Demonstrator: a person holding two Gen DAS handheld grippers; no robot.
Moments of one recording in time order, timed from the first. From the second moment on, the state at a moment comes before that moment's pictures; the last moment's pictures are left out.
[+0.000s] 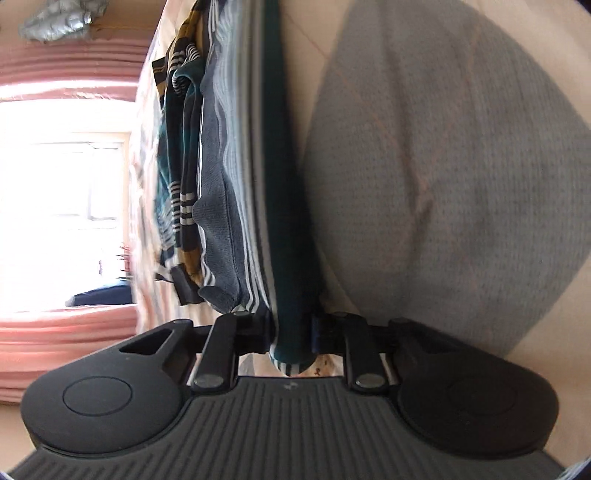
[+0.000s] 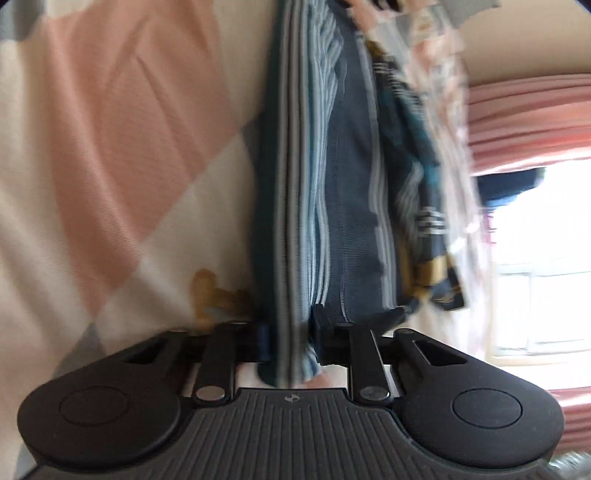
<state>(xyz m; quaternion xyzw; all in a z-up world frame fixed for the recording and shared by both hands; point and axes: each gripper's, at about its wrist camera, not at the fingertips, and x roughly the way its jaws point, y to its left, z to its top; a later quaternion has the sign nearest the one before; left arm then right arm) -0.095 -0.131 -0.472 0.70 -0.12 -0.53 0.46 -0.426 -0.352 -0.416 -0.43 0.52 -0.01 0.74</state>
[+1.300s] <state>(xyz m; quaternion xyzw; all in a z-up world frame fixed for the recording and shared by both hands) 0.254 -0.466 -0.365 0.17 0.46 -0.63 0.60 -0.242 -0.832 -0.343 0.41 0.32 -0.10 0.85</state>
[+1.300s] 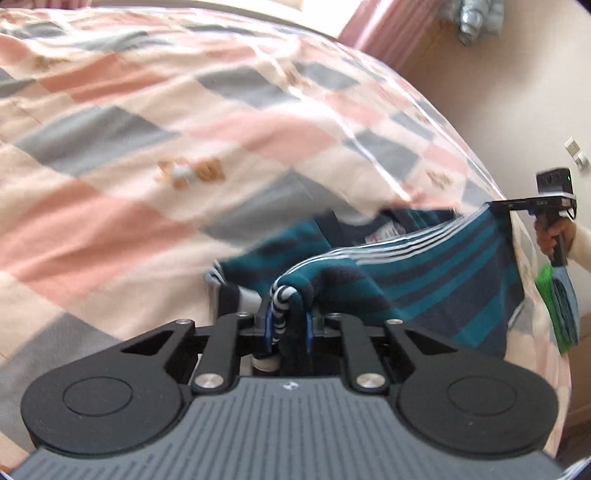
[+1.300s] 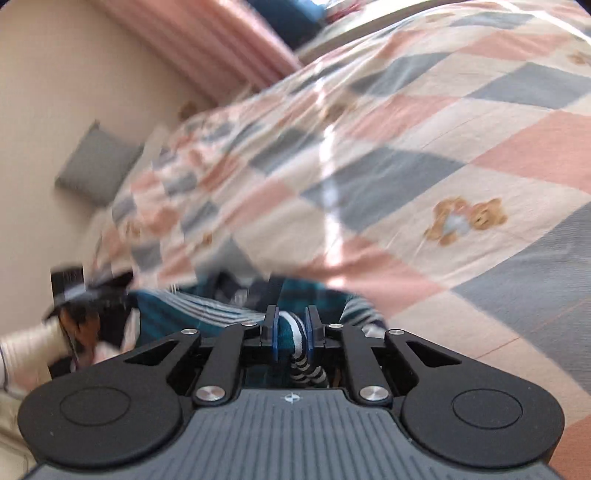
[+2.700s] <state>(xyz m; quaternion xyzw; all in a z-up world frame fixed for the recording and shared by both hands) 0.240 -0.529 -0.428 0.16 0.41 -0.49 0.75 -0.161 -0.782 -0.408 0.17 0.37 -0.37 0.84</state>
